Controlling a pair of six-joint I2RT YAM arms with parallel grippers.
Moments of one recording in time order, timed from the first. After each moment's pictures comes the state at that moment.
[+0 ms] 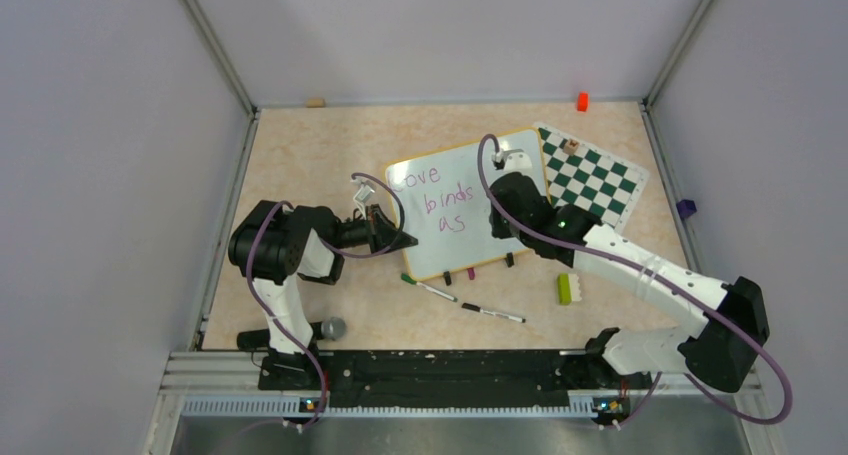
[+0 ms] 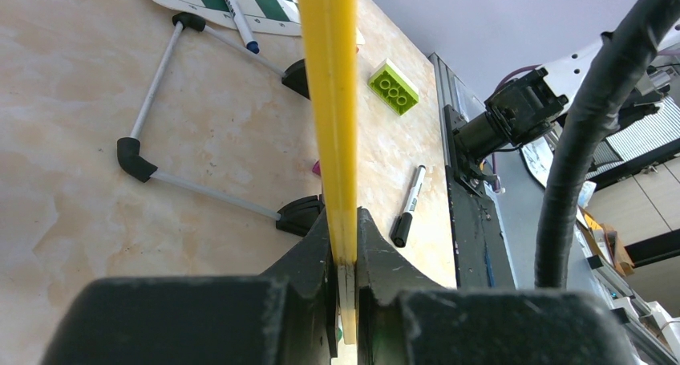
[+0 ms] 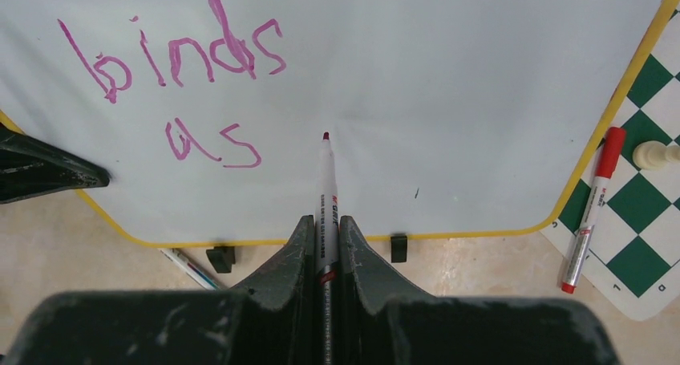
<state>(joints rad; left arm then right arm) -0.19 1.94 0.44 1.57 1.21 -0.78 0.81 1.24 1.04 -0.54 0.41 0.45</state>
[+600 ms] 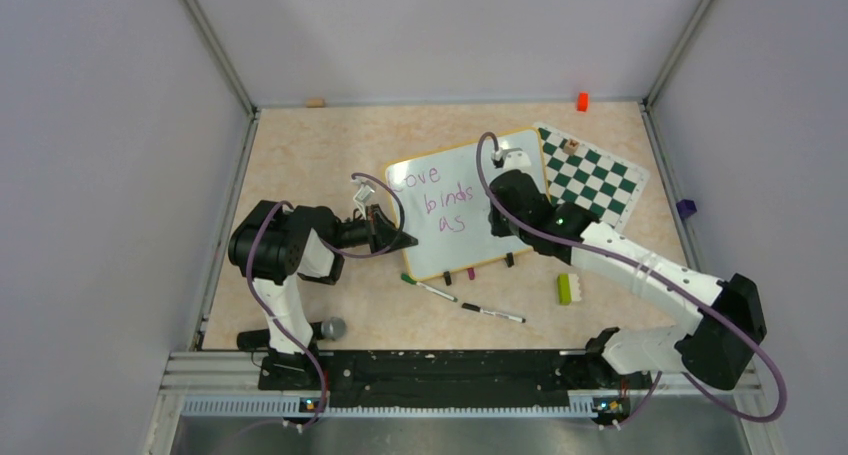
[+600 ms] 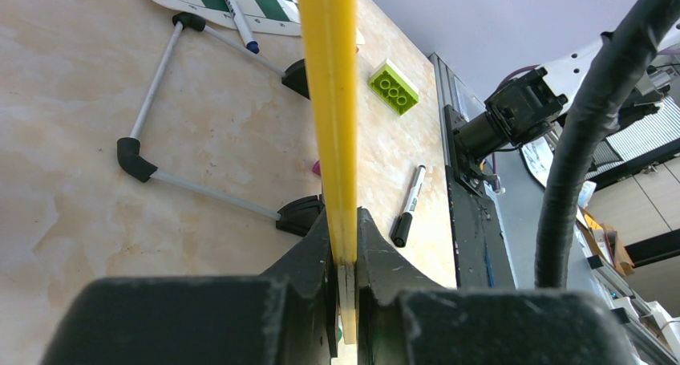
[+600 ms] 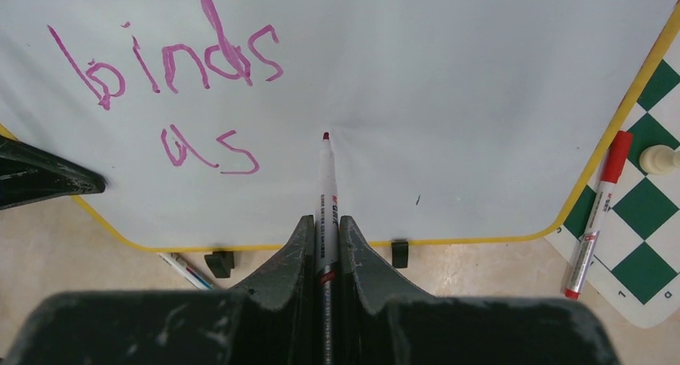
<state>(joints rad) -0.19 1.94 0.44 1.57 1.21 -0.78 0.79 1.26 1.04 -0.52 0.38 0.45</state>
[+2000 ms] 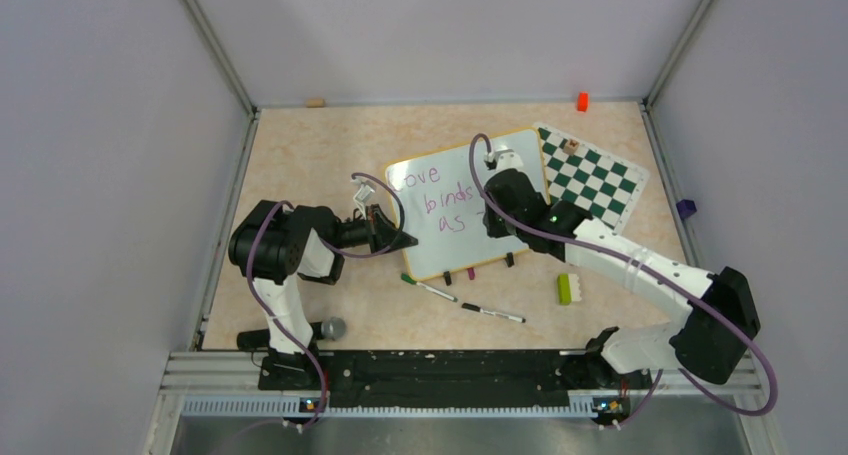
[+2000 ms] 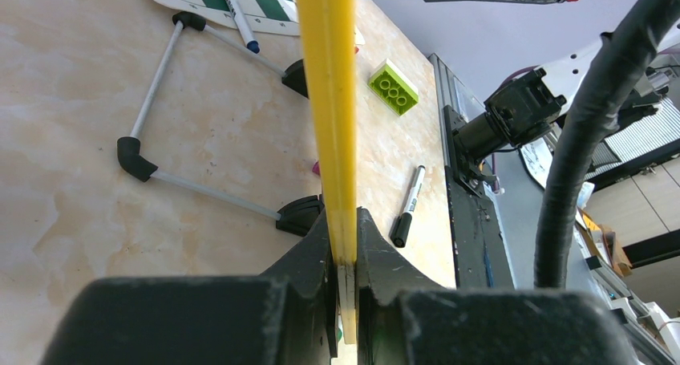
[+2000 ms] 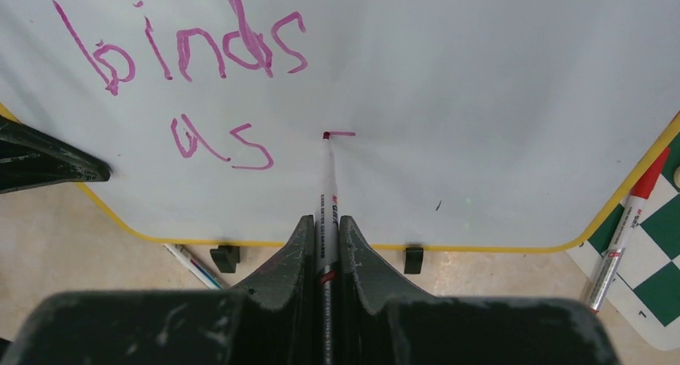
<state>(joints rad) -0.19 1.94 0.44 1.57 1.21 -0.78 0.78 1.30 1.04 -0.49 0.32 0.42</state>
